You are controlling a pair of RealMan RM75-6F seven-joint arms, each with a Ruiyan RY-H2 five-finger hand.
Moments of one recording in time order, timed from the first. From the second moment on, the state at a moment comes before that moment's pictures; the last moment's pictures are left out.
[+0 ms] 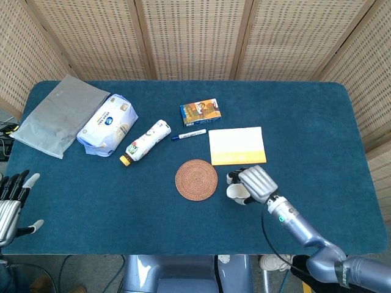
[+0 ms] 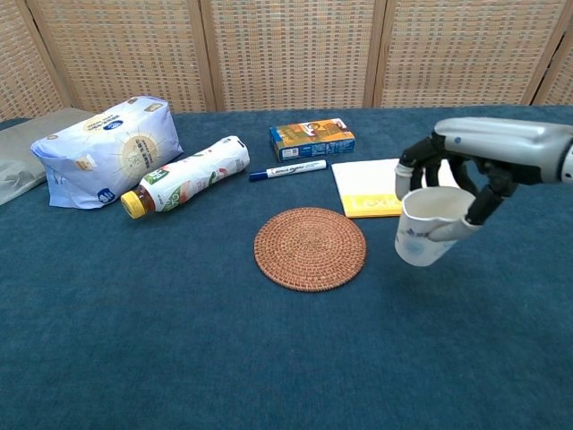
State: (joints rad) left arm -0.07 -1.00 -0.01 -1.82 1.48 1.45 0.22; right arm 0.64 -1.35 0.17 -1.59 -1.43 0.89 -0.06
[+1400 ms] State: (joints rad) left arm -0.10 -0.99 -0.02 -1.82 1.43 1.39 0.17; right arm 1.02 -1.60 0.26 -1.44 -0.83 0.71 -0.35
